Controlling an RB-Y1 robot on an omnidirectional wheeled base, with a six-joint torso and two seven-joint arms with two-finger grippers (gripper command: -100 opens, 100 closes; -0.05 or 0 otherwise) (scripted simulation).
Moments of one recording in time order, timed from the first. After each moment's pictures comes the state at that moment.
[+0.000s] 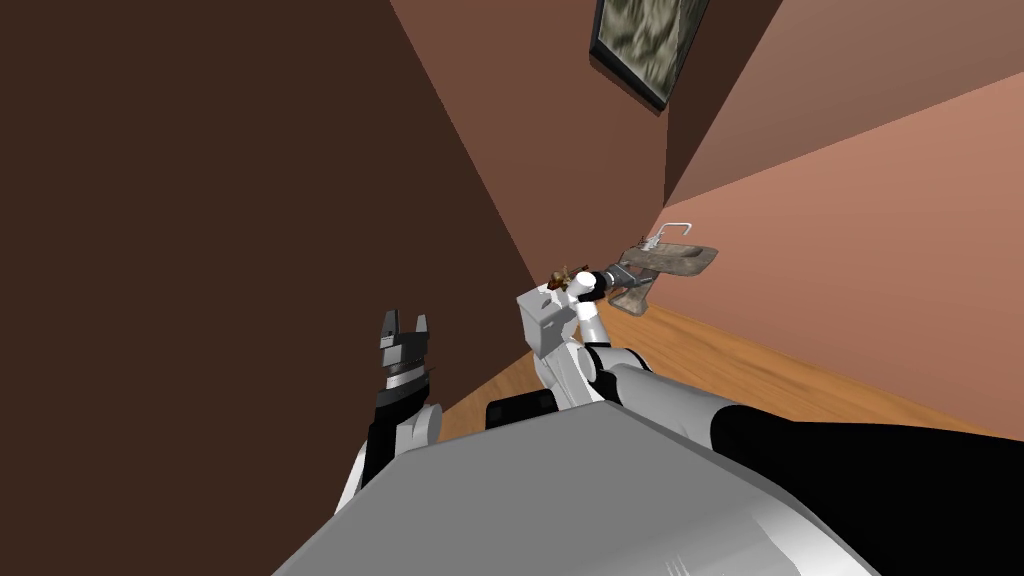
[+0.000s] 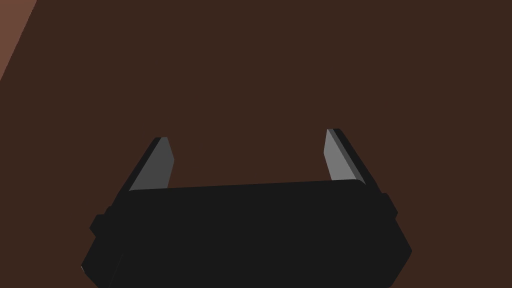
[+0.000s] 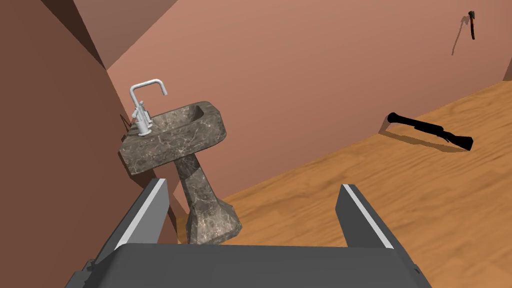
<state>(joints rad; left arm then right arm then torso) 0.55 0.00 -0.03 -2.29 -0.04 -0.44 0.06 -0.60 -0.18 -0.39 -1.41 -1.59 -1.29 0.13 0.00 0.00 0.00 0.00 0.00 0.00</state>
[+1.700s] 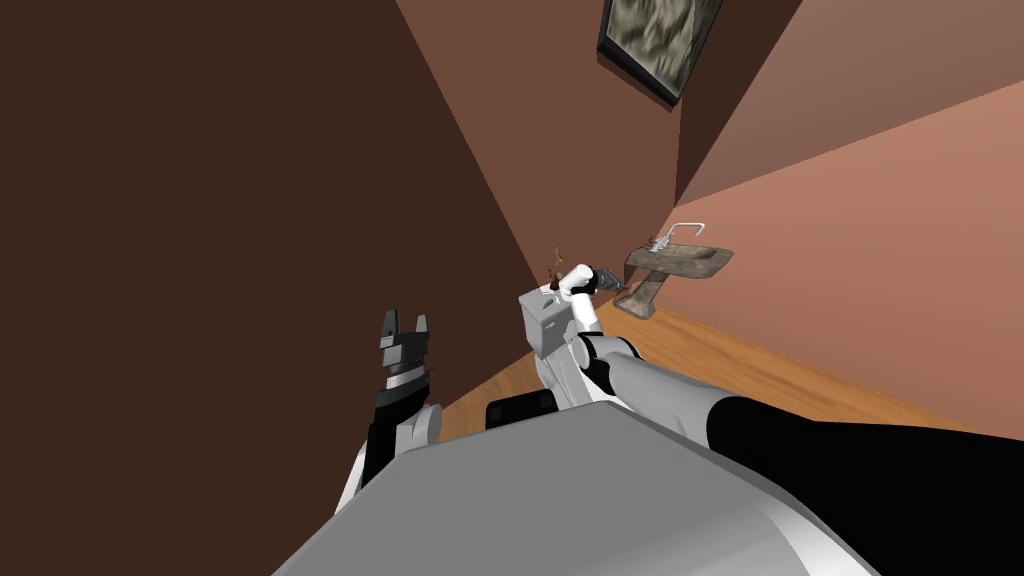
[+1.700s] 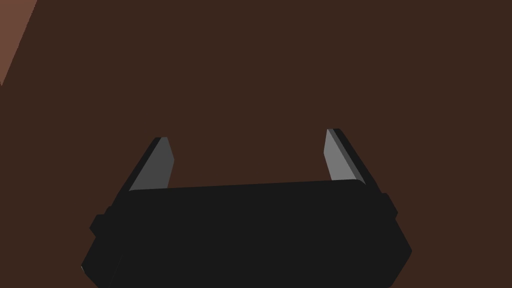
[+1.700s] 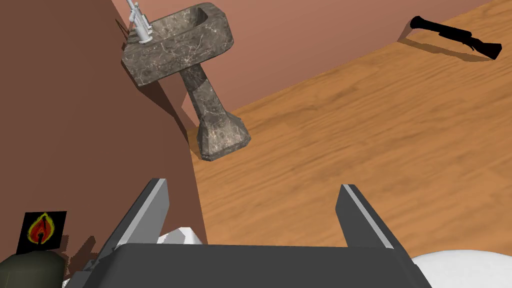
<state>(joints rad) 0.55 0.00 -0.03 -2.29 -0.04 -0.44 0.06 -0.72 -0.17 -0.42 -1.32 -1.85 -1.38 0.19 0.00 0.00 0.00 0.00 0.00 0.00</state>
